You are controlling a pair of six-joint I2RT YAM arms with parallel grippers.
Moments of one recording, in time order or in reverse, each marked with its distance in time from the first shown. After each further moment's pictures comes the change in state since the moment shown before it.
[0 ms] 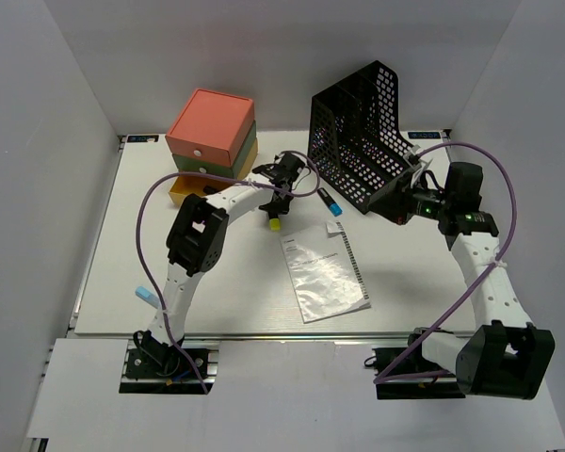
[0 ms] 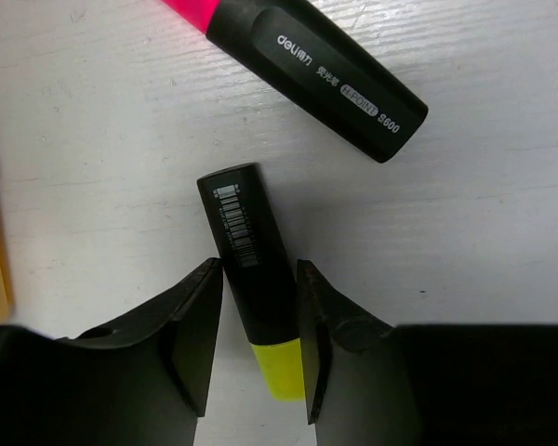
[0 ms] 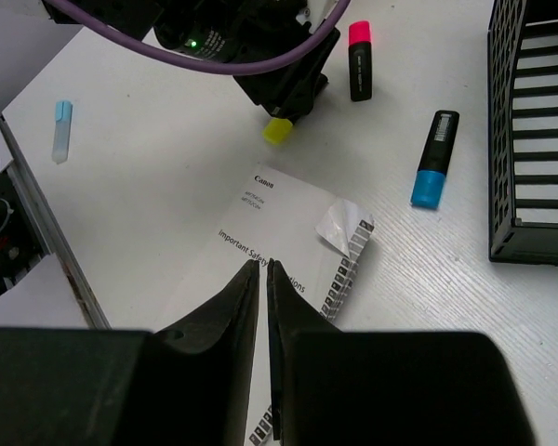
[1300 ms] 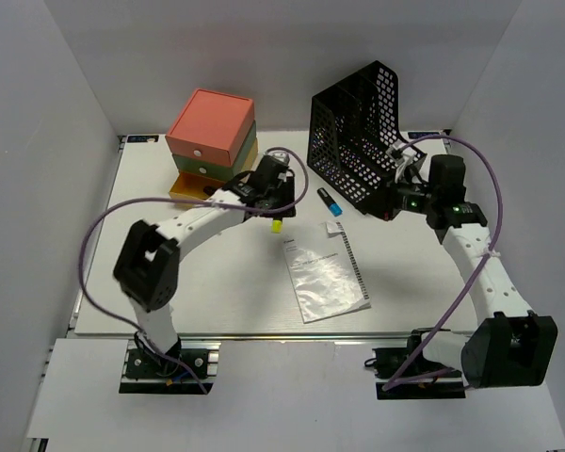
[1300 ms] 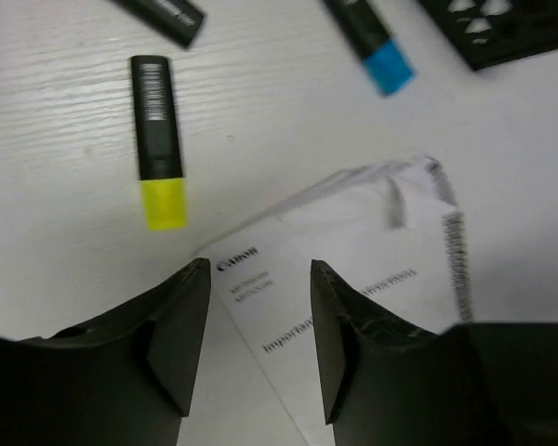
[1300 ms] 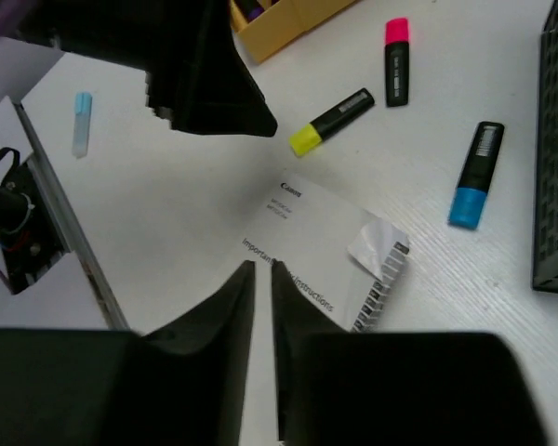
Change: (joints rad) left arm -0.018 -0.557 -0.500 0.302 0.334 -0.161; right arm 0.165 0.056 0.060 -0.003 0.090 0.063
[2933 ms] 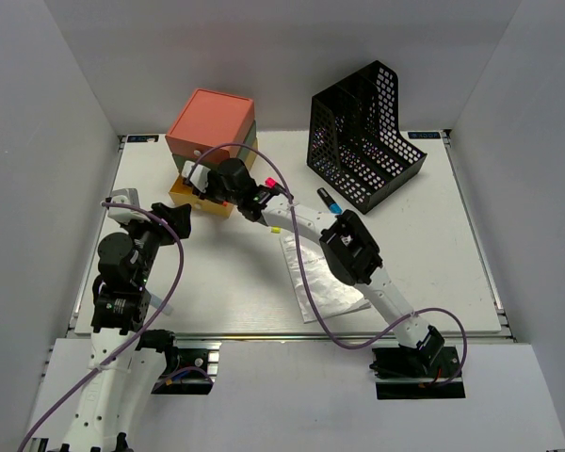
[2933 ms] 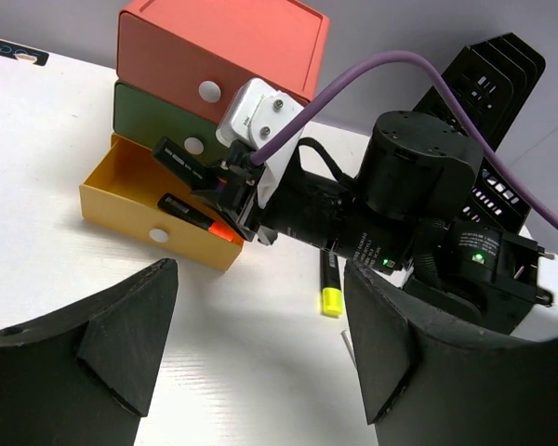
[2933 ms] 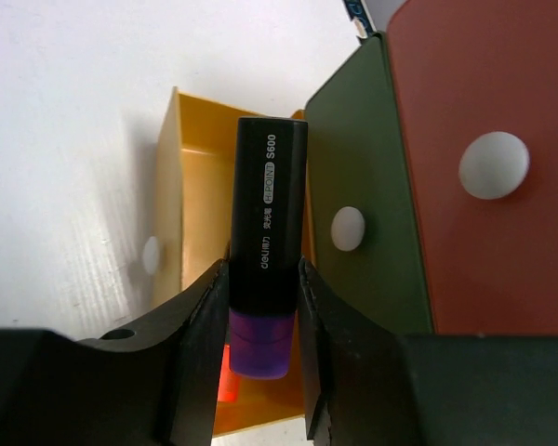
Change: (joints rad) left arm 0.558 -1.204 -0.714 0.242 0.062 0.139; right arm 0.797 1.290 1.110 0.444 0.768 -0.531
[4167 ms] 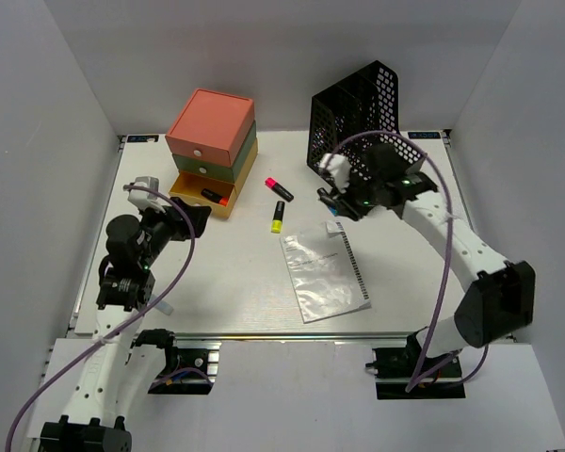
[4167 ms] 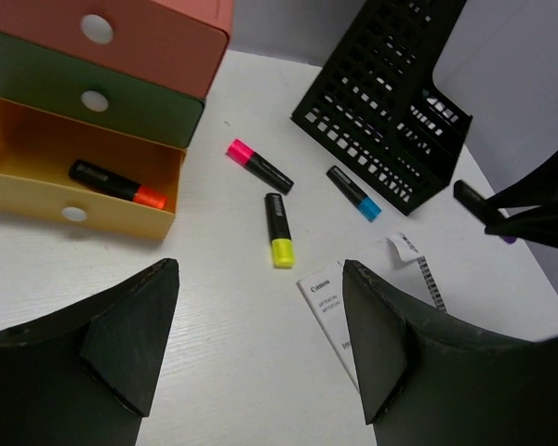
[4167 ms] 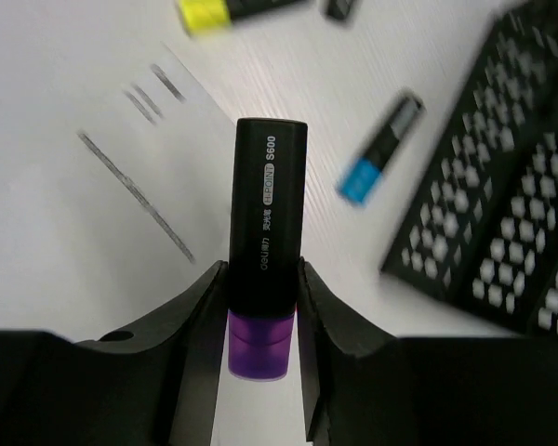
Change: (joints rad) left arm 0.007 0.160 0.024 0.045 0.280 -0.004; right arm -0.542 -1.059 -0.872 -0.768 -0.236 -0.053
